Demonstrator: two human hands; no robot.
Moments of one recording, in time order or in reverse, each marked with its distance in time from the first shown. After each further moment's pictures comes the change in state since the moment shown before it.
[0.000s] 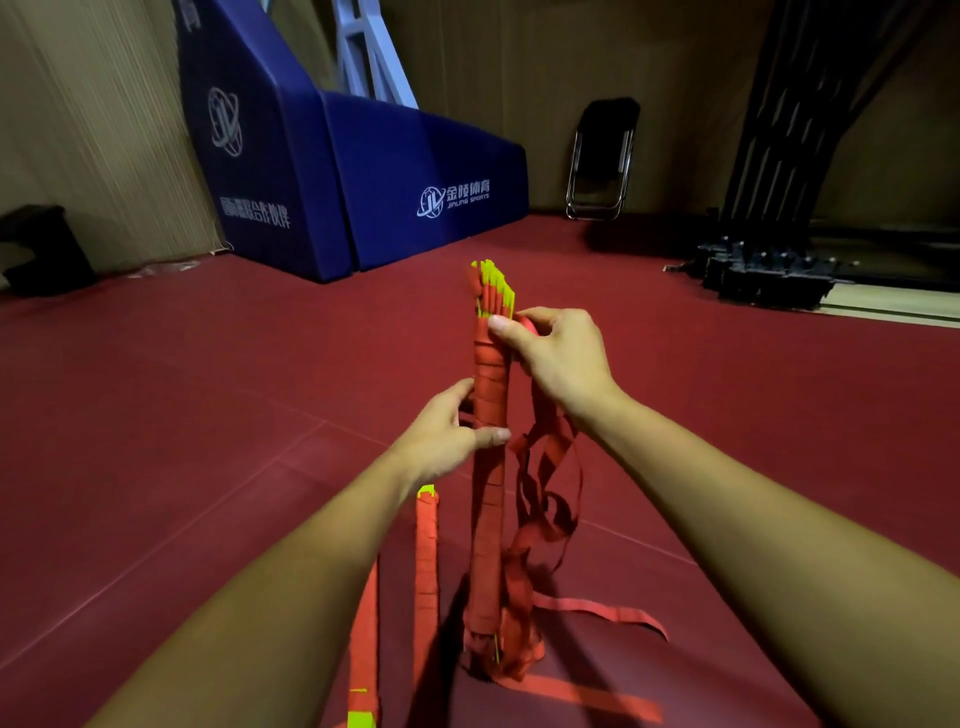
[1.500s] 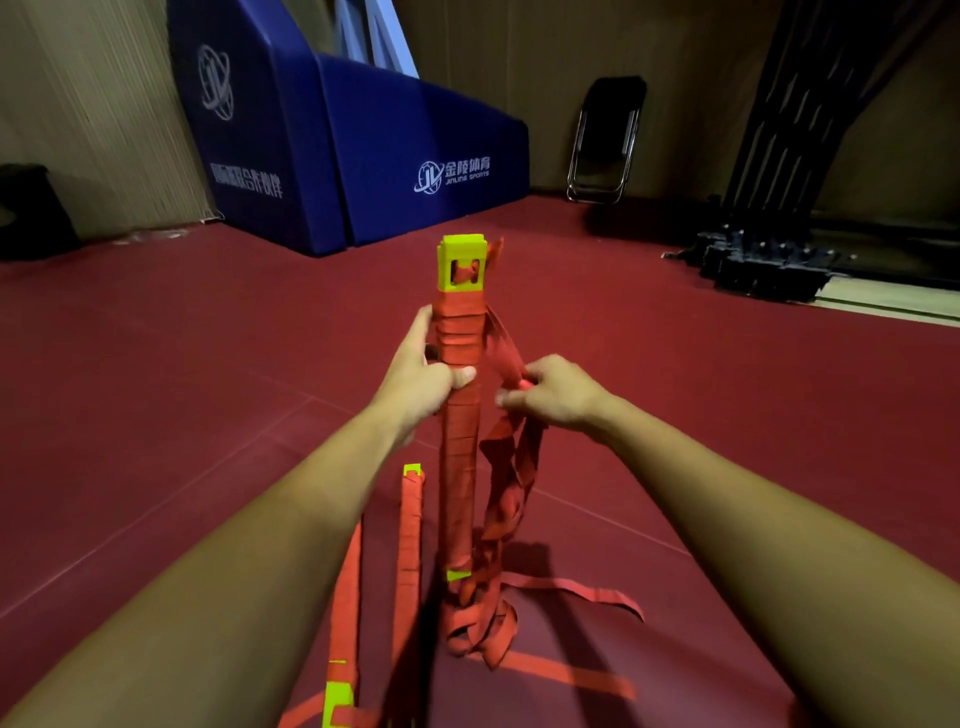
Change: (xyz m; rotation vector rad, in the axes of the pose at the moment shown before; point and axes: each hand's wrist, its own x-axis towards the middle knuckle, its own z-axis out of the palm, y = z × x) left_hand 0.019 0.016 -0.002 -0.194 0.266 0.000; right_hand -0.004 0.057 -0.006 -0.369 -0.487 0.235
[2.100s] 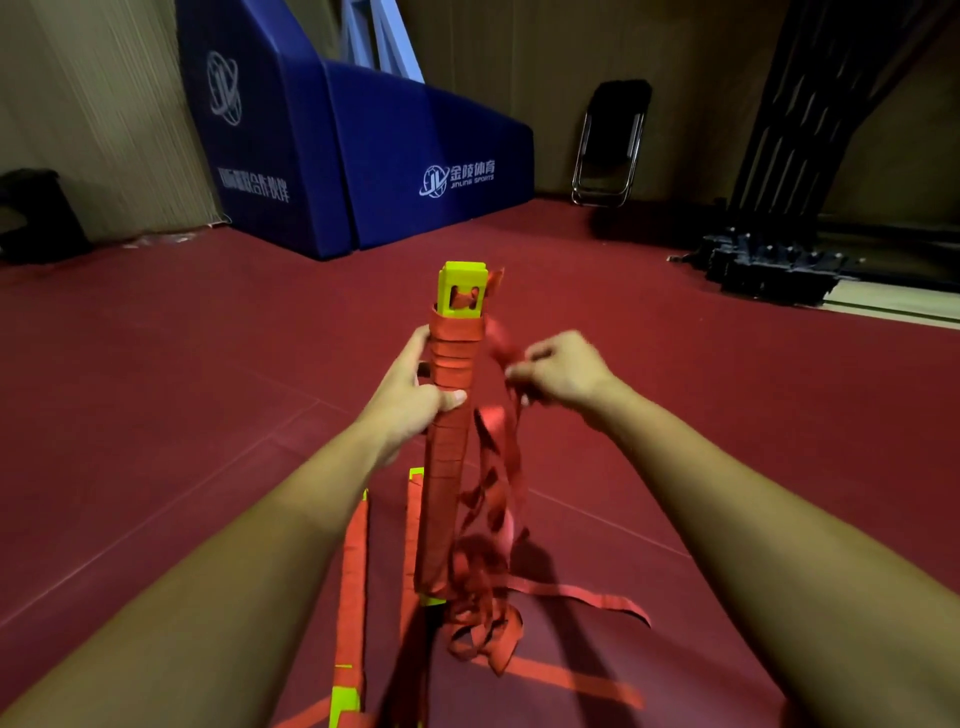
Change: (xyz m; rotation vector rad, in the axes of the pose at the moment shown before) left_hand -0.008 -0.012 -0.020 0.037 -0.068 0.010; right_hand 0.008 -0.019 -0.009 0.150 0.204 0.020
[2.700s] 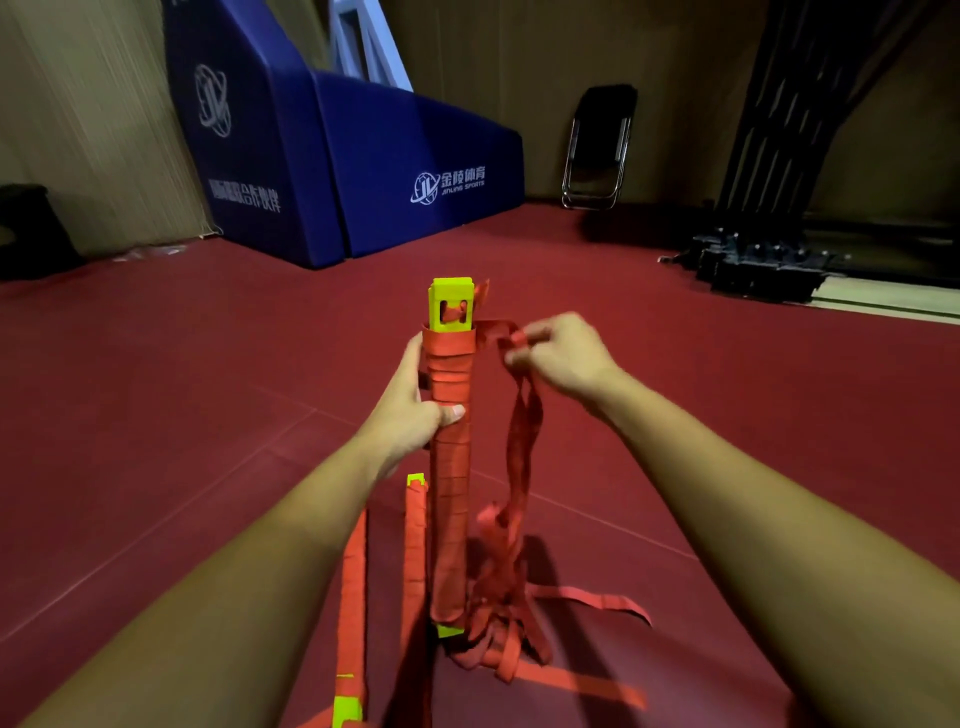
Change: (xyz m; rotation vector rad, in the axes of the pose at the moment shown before) left_hand -0.009 0.004 0.006 0.019 -0.037 0.035; right_hand -0.006 -0.005 -0.013 -0.064 0.018 -0.039
